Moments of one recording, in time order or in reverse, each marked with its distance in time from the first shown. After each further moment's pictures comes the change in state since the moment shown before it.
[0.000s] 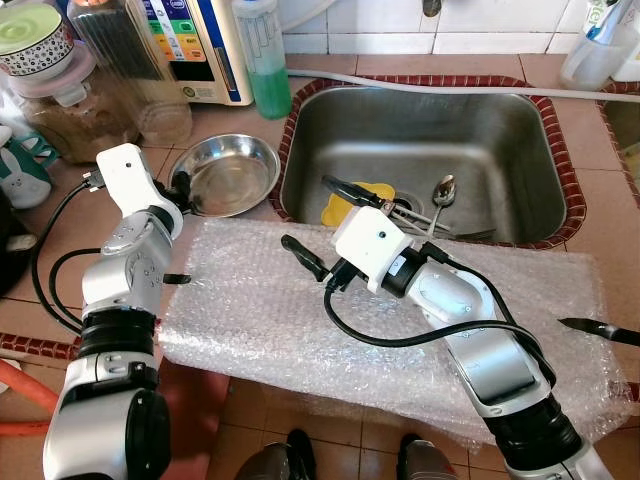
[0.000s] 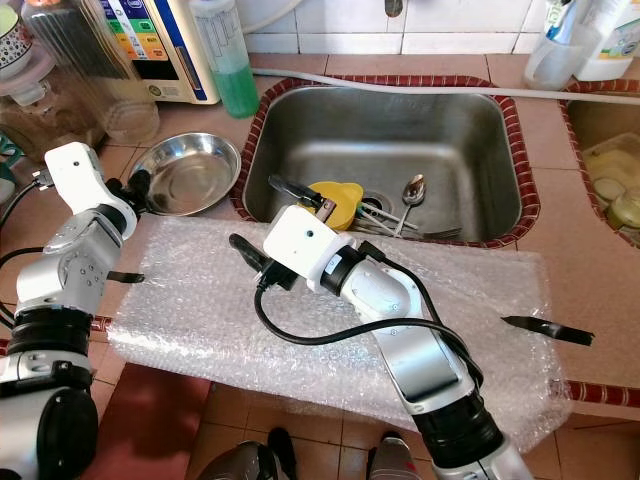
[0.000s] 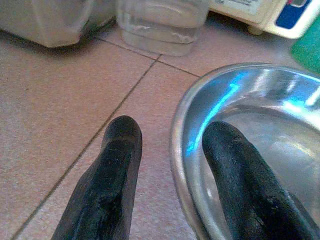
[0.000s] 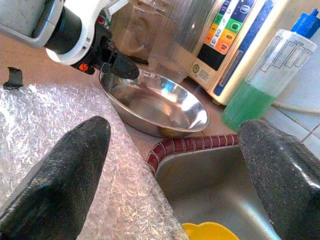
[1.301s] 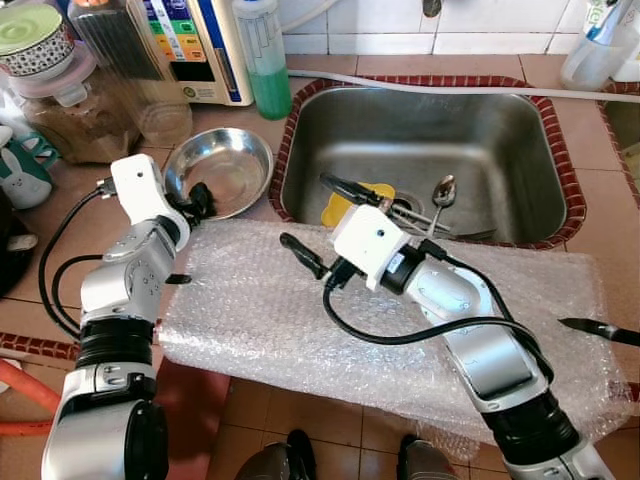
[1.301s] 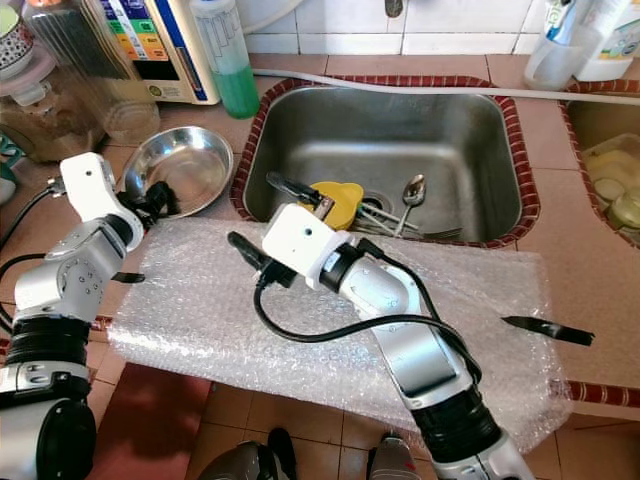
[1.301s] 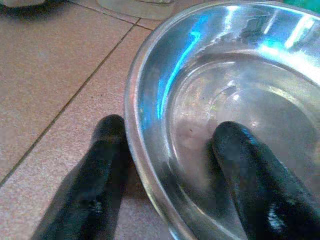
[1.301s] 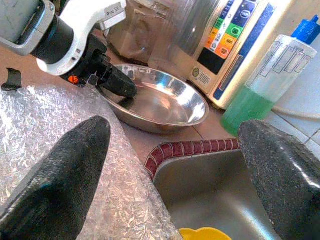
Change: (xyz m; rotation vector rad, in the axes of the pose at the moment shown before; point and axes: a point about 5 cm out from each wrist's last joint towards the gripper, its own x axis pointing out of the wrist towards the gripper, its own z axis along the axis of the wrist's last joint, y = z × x) left arm -0.005 -0.001 -0.012 0.010 0.084 -0.071; right arm 0.002 -0.001 0.000 -0.016 -0.013 0.004
